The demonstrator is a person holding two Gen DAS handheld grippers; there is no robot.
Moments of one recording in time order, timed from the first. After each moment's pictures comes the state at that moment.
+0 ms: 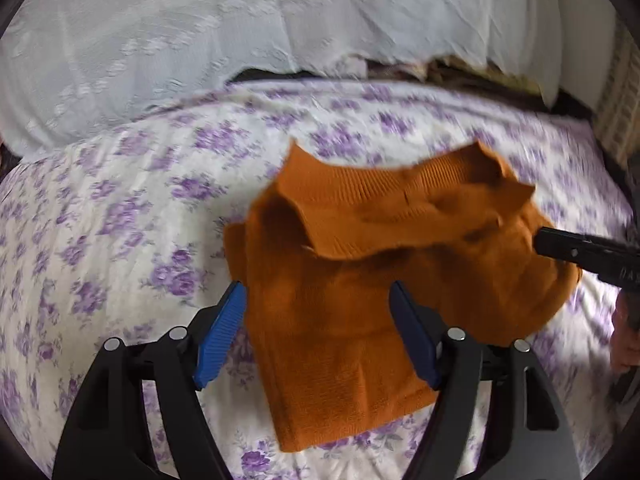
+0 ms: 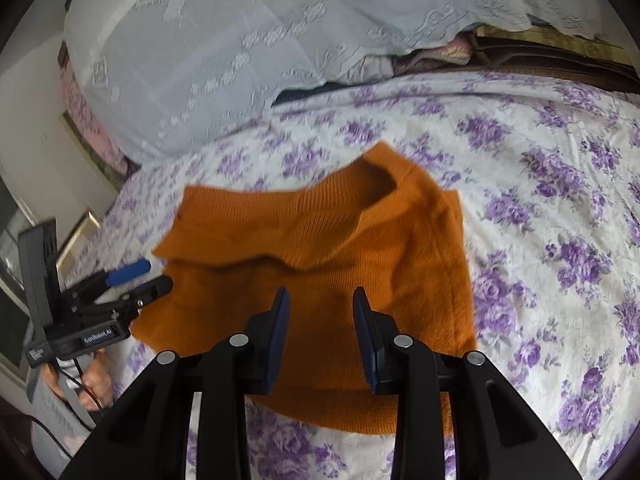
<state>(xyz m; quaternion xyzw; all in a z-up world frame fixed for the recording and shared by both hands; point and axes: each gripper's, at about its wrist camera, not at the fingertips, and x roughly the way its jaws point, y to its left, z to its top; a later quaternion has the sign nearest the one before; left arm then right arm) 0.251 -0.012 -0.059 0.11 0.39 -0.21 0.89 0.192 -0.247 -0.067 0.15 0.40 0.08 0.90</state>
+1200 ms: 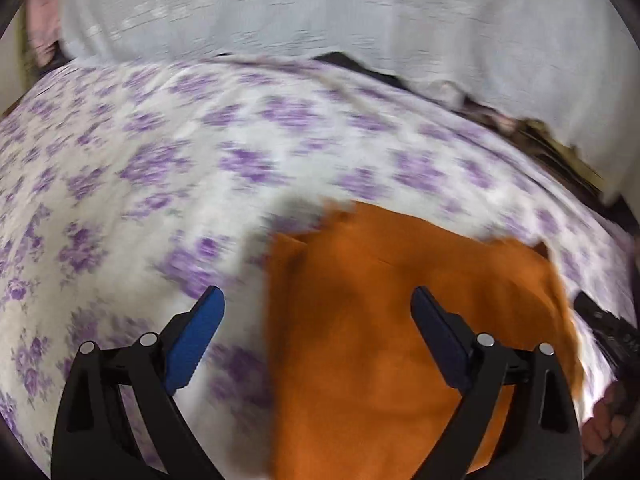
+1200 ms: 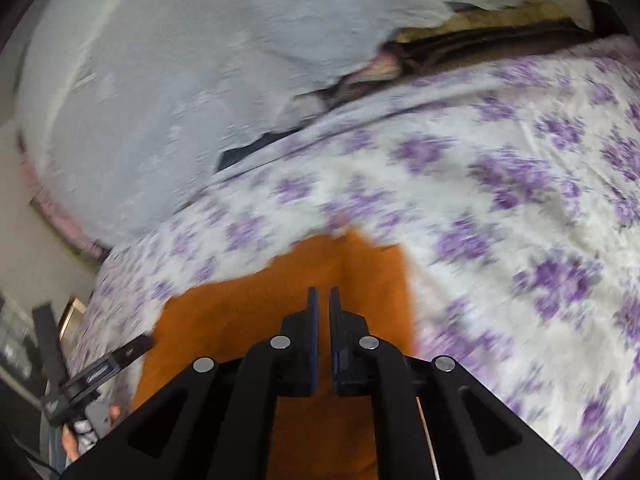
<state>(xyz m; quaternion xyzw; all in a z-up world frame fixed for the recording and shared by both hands) 0.288 0.010 -0.065 -0.05 0.42 -0.13 0.90 0.200 -0.277 -0.066 0.25 0.32 0.03 0.91</state>
